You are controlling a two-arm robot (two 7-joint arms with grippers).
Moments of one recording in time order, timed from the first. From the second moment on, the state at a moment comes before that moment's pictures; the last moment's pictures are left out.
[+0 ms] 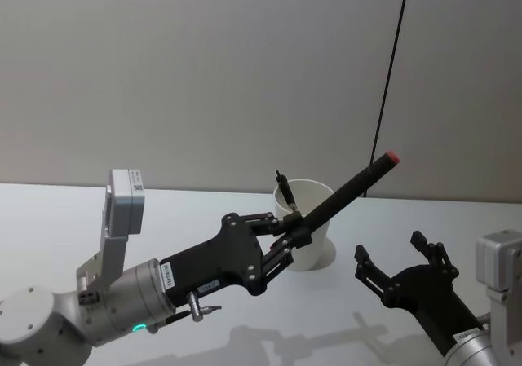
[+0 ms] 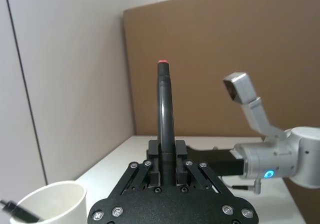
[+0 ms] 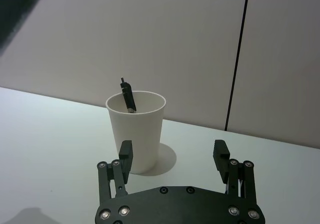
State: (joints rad) left arm -0.51 0.32 0.55 -1.31 -0.71 -0.25 -0.93; right arm -0.01 0.34 -0.23 -1.77 0.29 0.03 0.07
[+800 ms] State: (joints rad) left arm -0.50 0.36 0.57 -1.33 -0.67 -0.22 -0.86; right arm -0.01 0.34 -0.22 -1.77 0.29 0.03 0.08
